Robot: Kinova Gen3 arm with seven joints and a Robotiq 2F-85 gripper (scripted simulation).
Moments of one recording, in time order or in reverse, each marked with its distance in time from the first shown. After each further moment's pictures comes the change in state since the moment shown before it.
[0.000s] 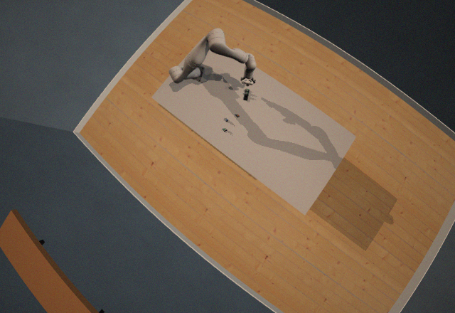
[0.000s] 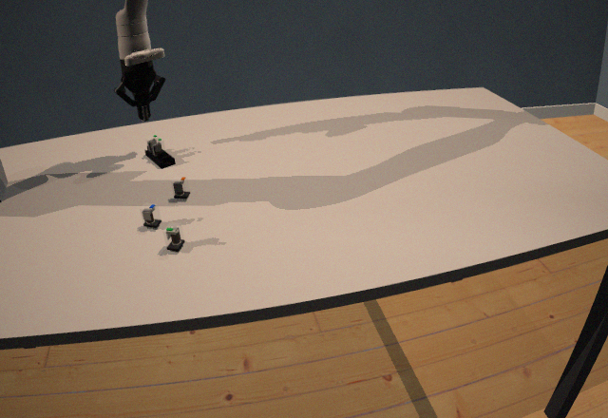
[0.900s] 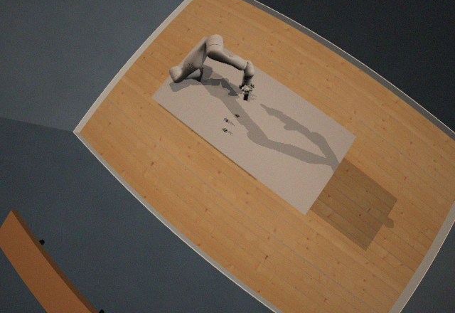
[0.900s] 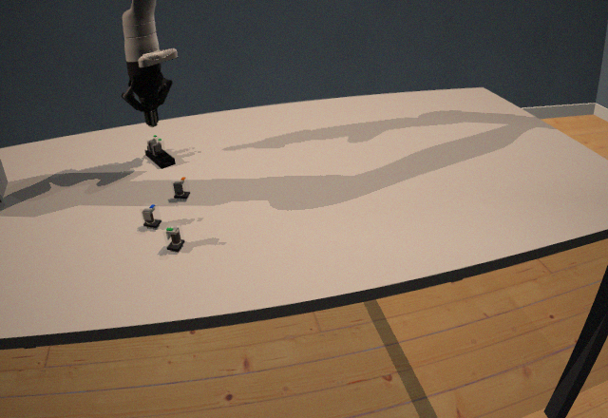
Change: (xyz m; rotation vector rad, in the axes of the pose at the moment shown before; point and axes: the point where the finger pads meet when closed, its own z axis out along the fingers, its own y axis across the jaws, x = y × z) arm 0.059 0.002 -0.001 -0.003 0.008 -0.203
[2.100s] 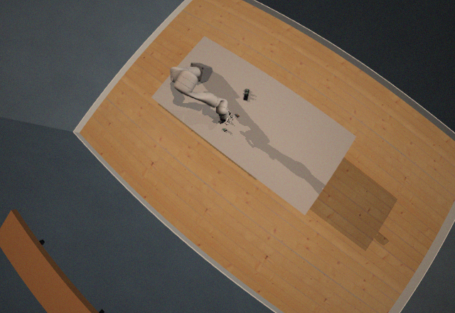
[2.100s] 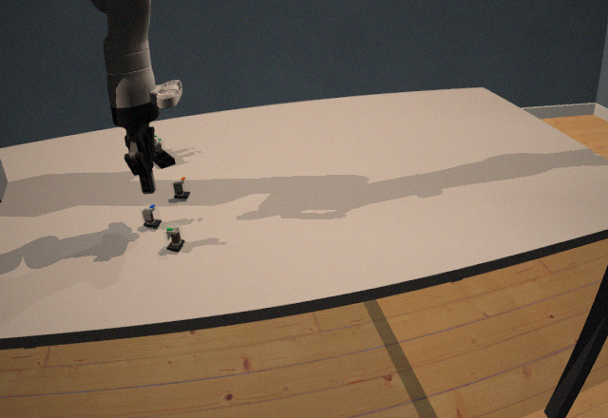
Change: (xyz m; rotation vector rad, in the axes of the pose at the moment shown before) arm 0.260 0.177 0.010 -0.002 -0.007 -0.817
